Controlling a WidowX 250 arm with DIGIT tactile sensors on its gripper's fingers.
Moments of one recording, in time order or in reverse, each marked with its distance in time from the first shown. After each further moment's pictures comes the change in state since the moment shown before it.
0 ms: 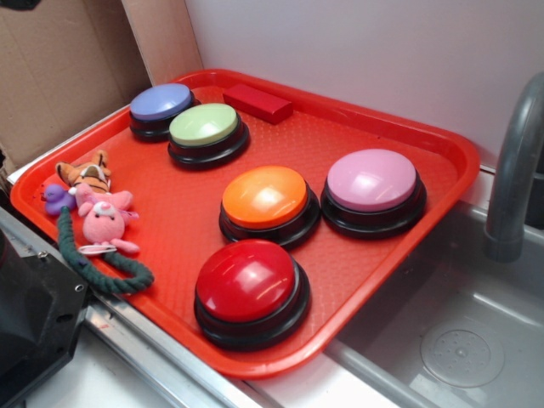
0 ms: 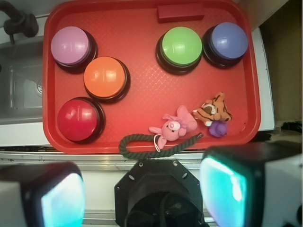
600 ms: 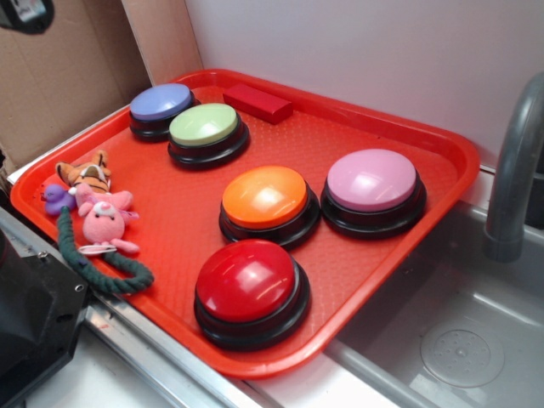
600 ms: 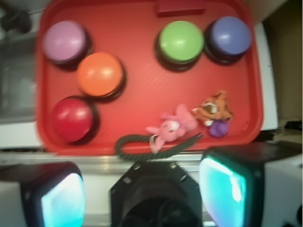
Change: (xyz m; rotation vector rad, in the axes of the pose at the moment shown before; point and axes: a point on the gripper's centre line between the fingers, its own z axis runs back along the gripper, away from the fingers) arm 0.006 0.023 -0.022 0.025 -0.014 0.050
